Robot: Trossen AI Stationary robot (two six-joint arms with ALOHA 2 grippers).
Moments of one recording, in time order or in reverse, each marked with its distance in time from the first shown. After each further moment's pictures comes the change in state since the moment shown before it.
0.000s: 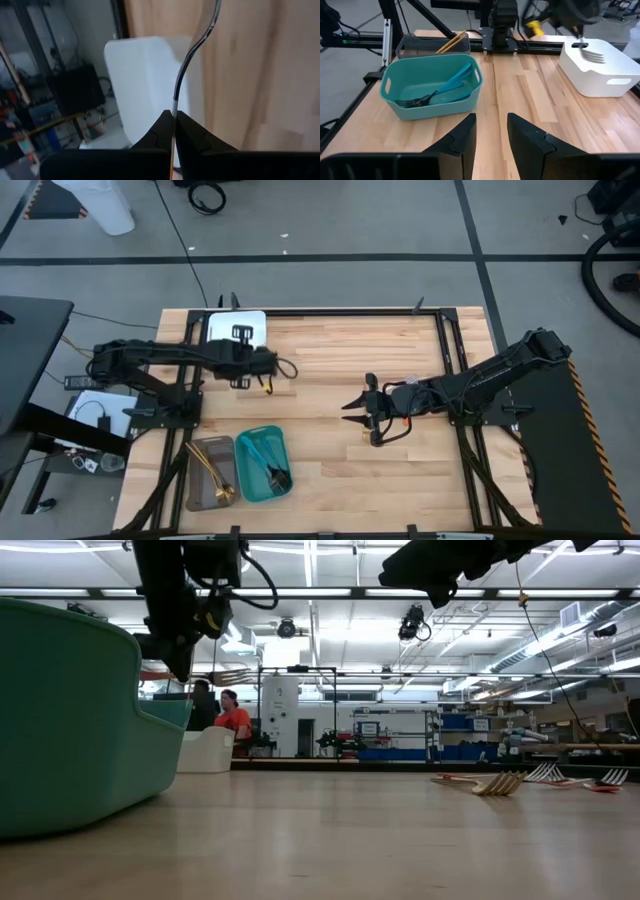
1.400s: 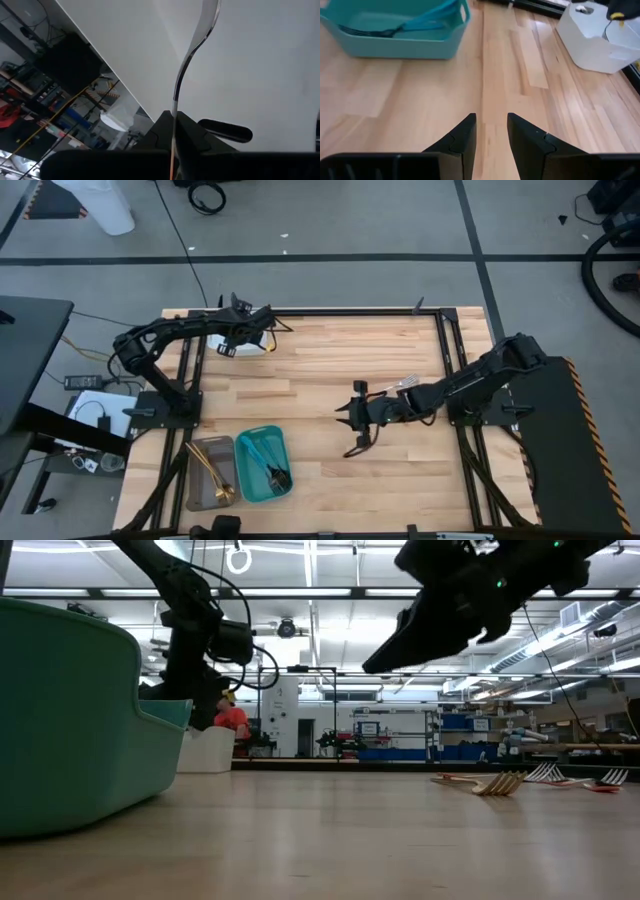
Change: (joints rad) left arm 0.492 0.217 -0.054 0.277 -0.093 0.678; right arm -0.046 0.238 0.000 0.031 0.059 -0.151
